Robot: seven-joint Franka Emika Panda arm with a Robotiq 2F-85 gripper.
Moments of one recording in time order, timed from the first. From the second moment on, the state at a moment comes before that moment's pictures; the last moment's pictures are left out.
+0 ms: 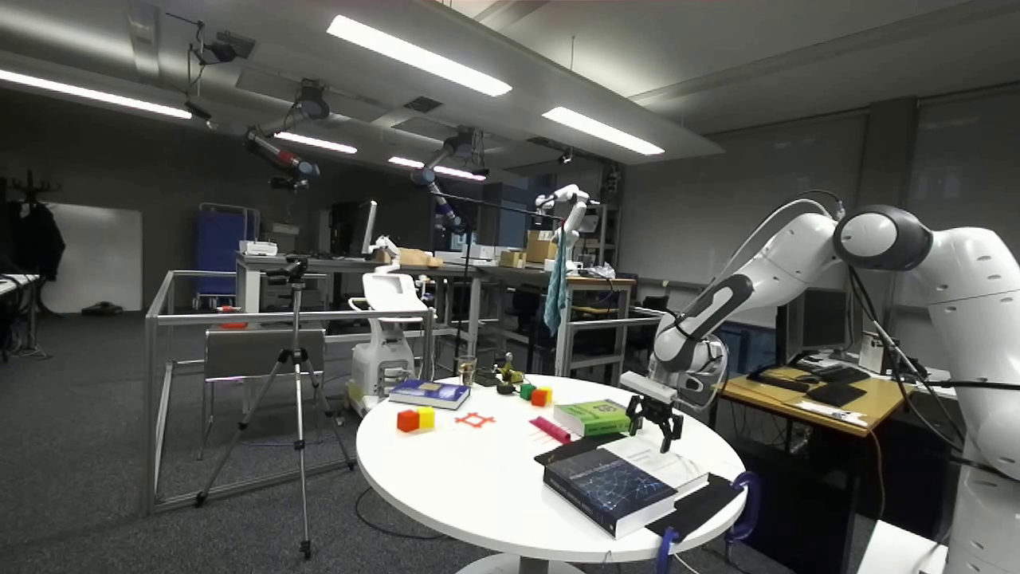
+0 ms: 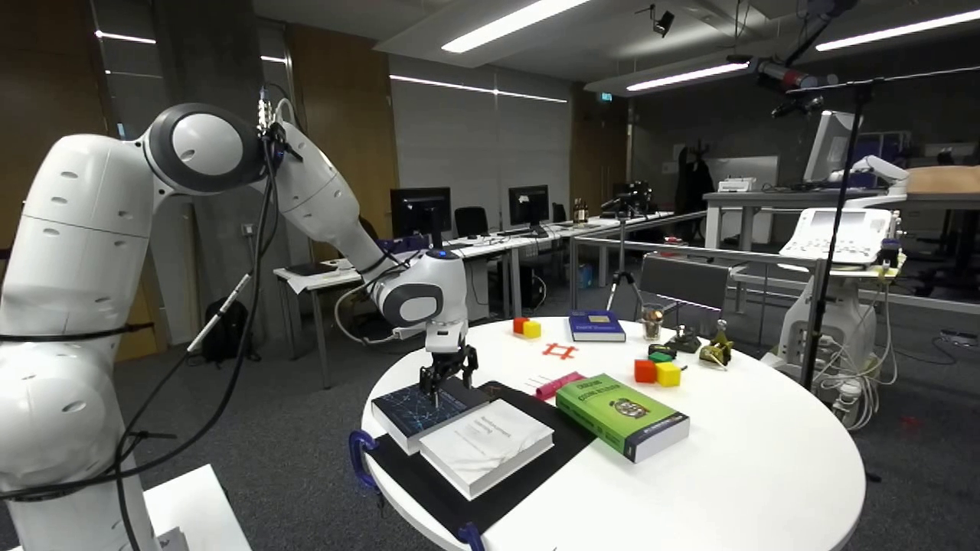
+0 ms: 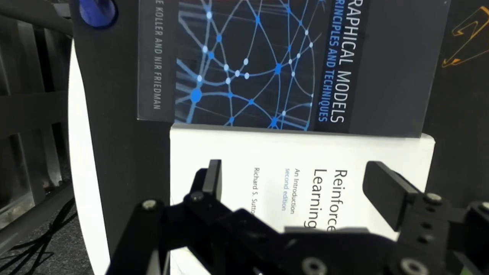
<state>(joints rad) 0.00 0.36 -0.04 -2.17 0.26 2.62 1.34</state>
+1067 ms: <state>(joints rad) 0.31 0.54 -0.31 -2.17 0.11 2.96 1.56</state>
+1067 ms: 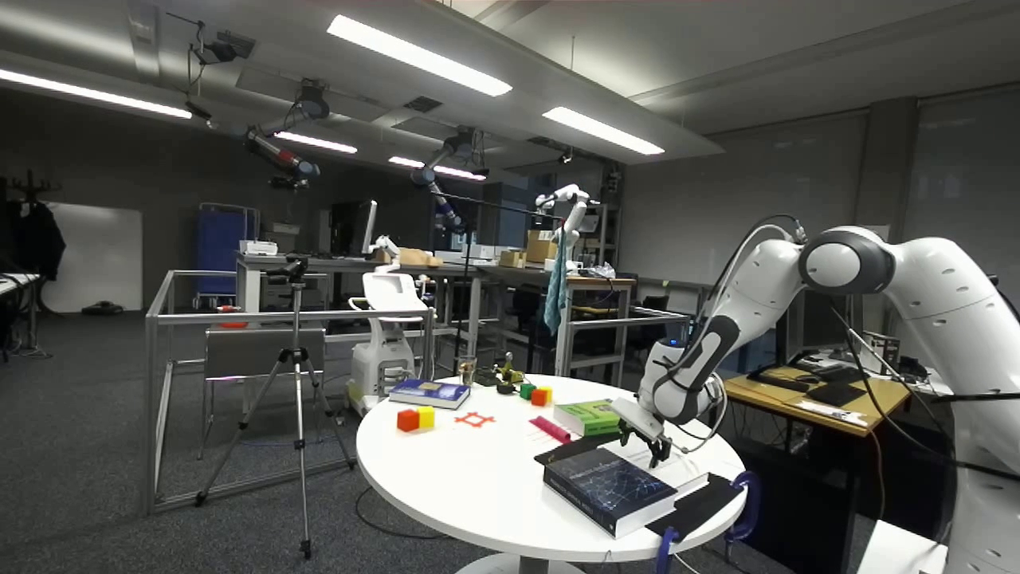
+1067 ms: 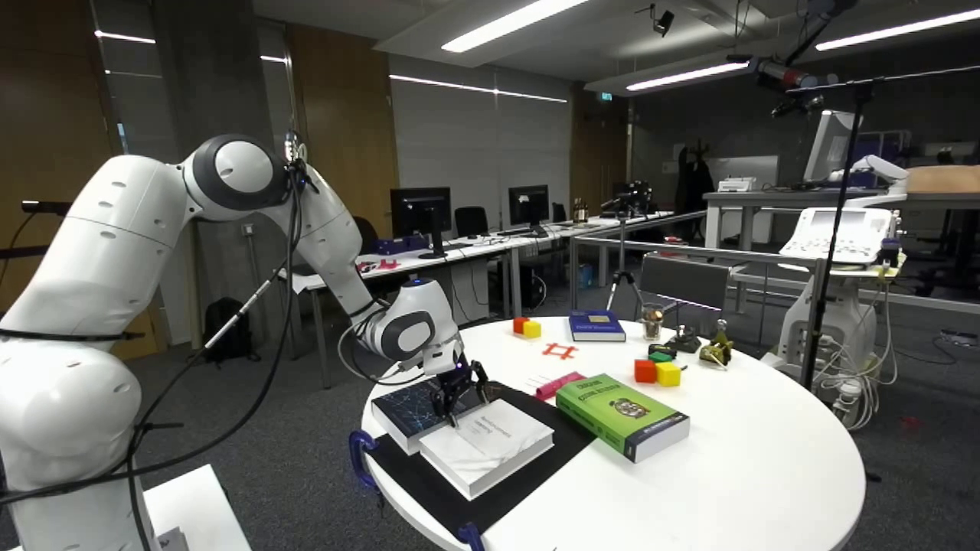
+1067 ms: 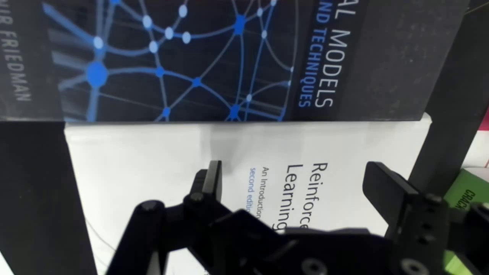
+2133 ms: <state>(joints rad) 0.23 0.54 -0.22 -2.03 0.12 2.66 1.60</state>
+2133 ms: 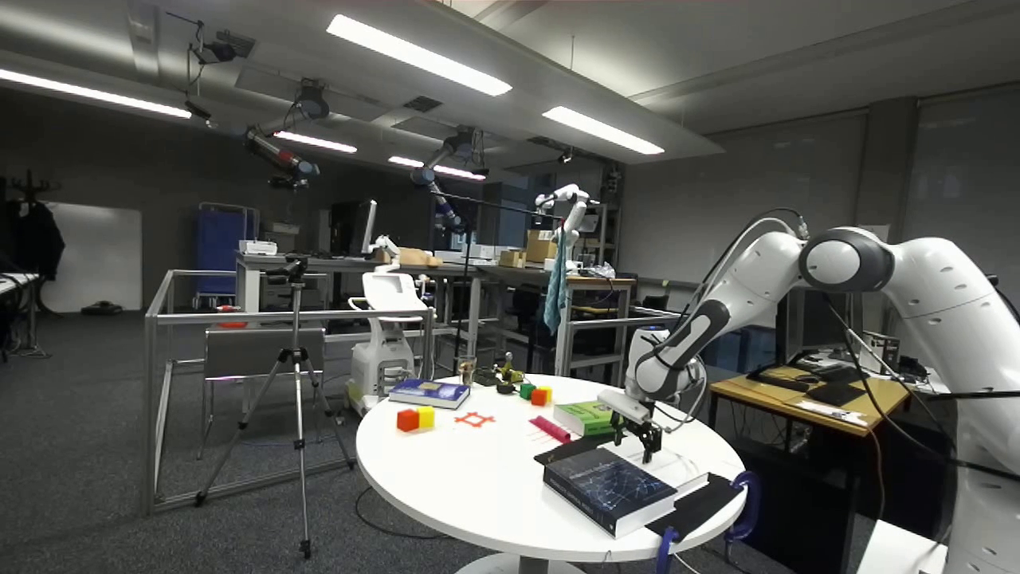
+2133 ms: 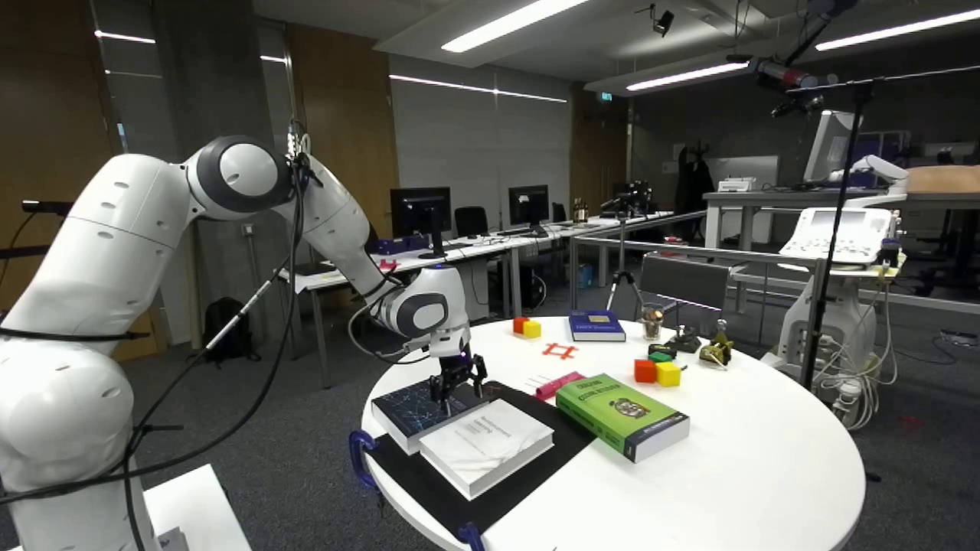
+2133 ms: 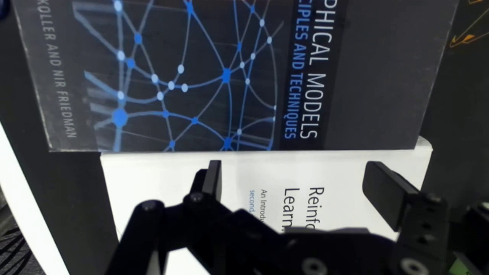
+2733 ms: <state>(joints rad) 0.24 0.57 -0.23 -2.03 0.03 2.66 1.74</state>
